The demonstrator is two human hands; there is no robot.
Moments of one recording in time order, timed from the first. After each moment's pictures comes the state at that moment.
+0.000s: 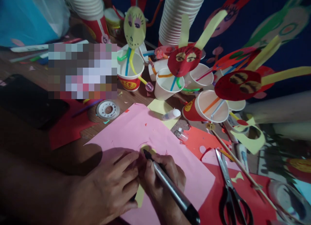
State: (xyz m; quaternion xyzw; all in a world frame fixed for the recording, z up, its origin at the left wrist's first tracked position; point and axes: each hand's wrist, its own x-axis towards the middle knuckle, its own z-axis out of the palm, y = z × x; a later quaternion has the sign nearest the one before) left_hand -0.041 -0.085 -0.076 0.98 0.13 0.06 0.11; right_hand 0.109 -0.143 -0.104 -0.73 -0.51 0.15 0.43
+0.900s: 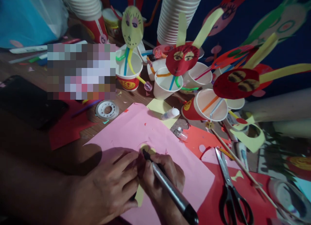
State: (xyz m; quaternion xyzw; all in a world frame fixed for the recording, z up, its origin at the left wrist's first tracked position) left_hand -0.040 -0.084 -0.075 0.98 0.14 0.05 0.11; right_hand 0.111 -0.145 -0.105 -0.72 -0.52 0.17 0.42
